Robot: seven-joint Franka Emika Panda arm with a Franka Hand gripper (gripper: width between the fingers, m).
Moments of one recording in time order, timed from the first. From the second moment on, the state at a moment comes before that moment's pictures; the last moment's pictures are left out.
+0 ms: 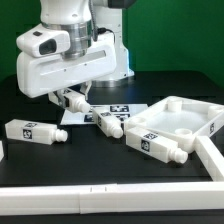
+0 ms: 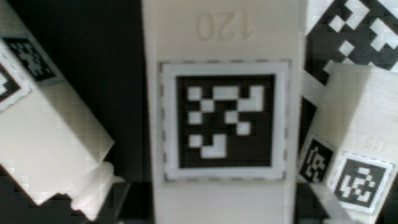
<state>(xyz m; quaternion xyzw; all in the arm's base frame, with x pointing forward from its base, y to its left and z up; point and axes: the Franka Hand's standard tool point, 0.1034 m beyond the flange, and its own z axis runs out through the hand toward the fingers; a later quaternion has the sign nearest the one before) 0.415 -0.084 0.060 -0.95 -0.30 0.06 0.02</state>
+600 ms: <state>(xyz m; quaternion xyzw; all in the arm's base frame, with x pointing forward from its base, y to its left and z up) 0.377 -0.126 0.025 -0.98 -0.18 0.07 0.05</state>
